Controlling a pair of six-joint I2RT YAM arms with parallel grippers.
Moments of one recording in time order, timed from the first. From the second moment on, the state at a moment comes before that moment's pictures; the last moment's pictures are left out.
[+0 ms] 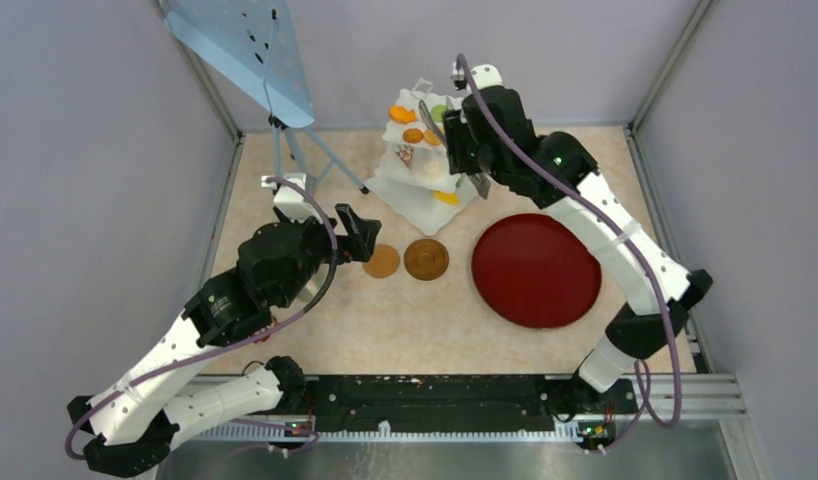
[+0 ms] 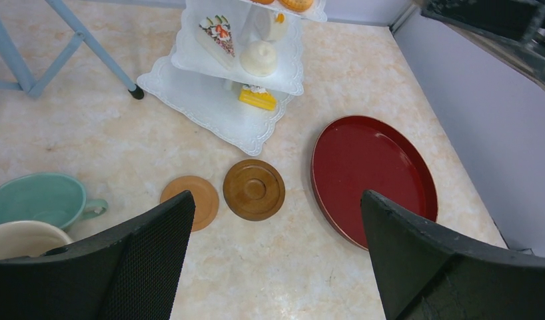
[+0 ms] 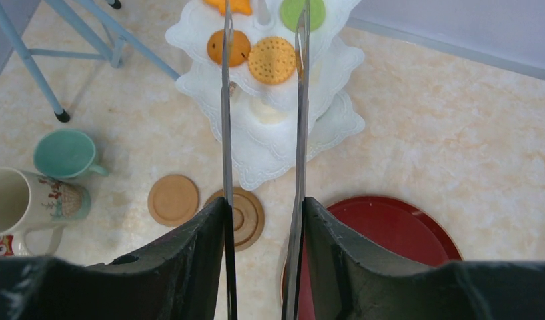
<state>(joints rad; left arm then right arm) -0.88 0.78 1.12 -0.55 -0.46 -0.49 0.82 1.68 2.14 -0.96 0.45 0.24</state>
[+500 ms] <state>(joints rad) -0.88 0.79 1.13 -0.58 -0.33 -0.52 0.82 0.87 1.29 -1.02 0.45 0.51</state>
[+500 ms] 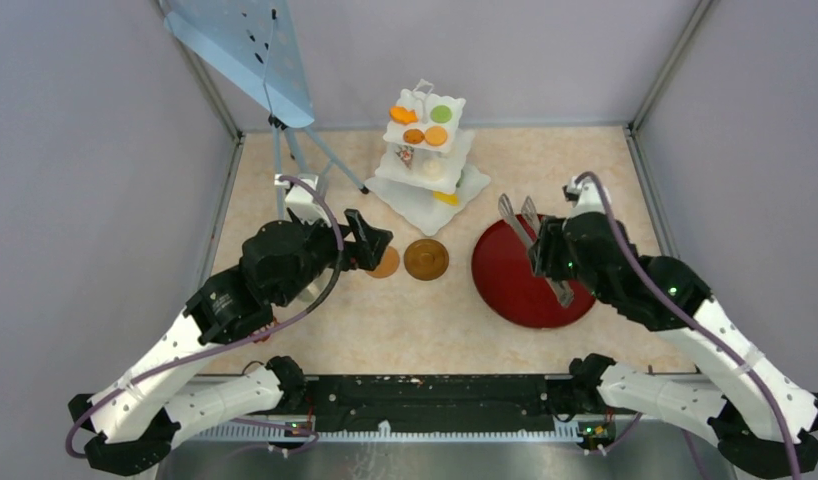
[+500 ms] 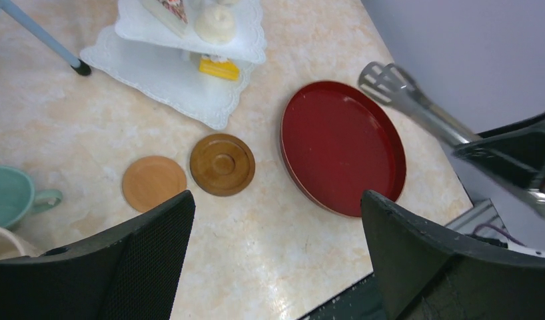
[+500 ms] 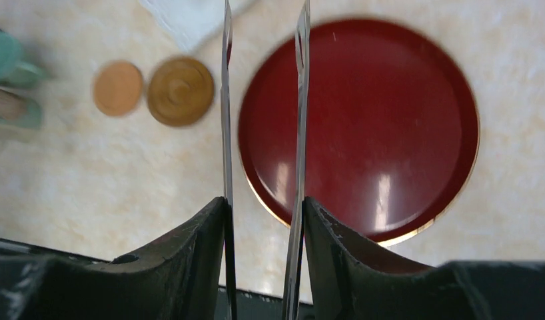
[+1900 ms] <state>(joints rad) -0.88 0.93 1.11 -0.73 -0.33 -0.55 0.82 0.85 0.53 -0.75 0.43 0.94</state>
